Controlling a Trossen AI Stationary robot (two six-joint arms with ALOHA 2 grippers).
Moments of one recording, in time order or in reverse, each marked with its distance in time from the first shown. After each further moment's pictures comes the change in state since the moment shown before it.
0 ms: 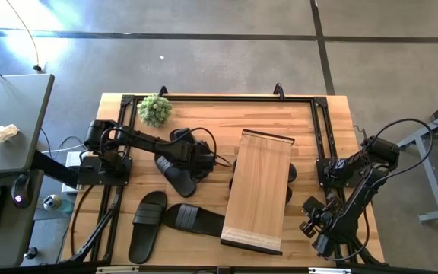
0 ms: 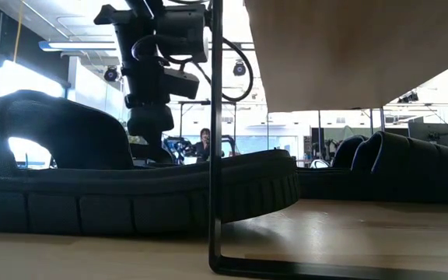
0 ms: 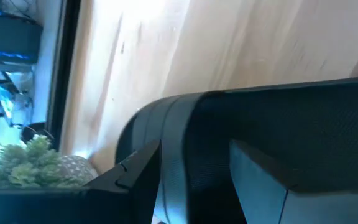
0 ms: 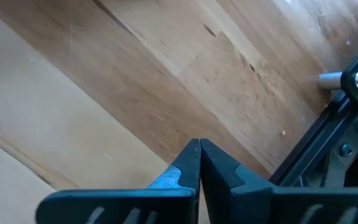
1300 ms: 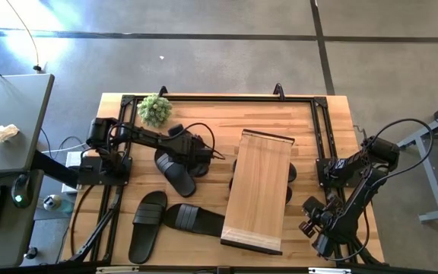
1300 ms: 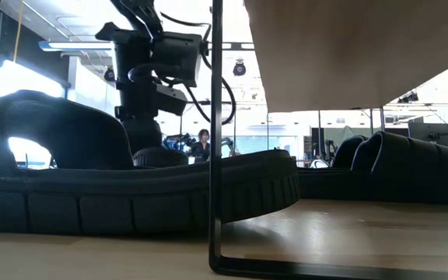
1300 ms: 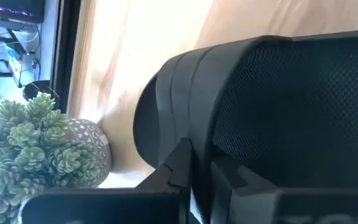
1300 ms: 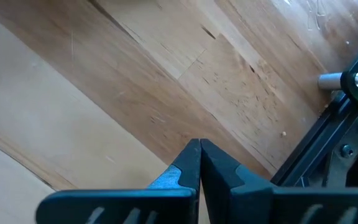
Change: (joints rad) left arm 0.078 0.011 -0.055 -0.056 0.003 -0.062; right arm 0.000 0.000 0.000 -0.001 0.010 0.016
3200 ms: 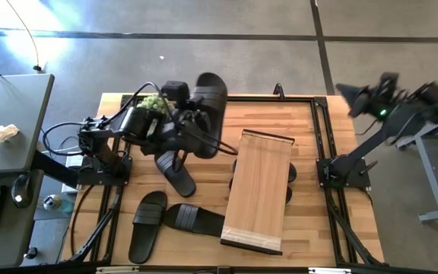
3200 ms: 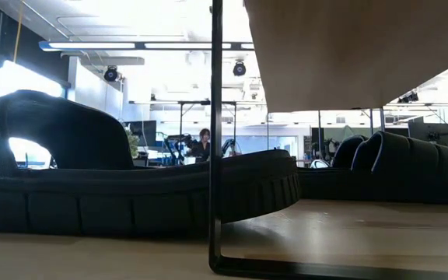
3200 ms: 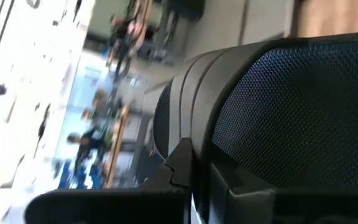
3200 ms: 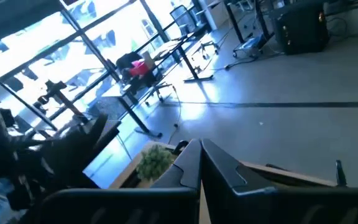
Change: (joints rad) left arm -0.253 -0.019 1.208 -0.362 -0.491 0.820; right arm -0.506 -0.745 0.861 -0.445 1.143 -0.717
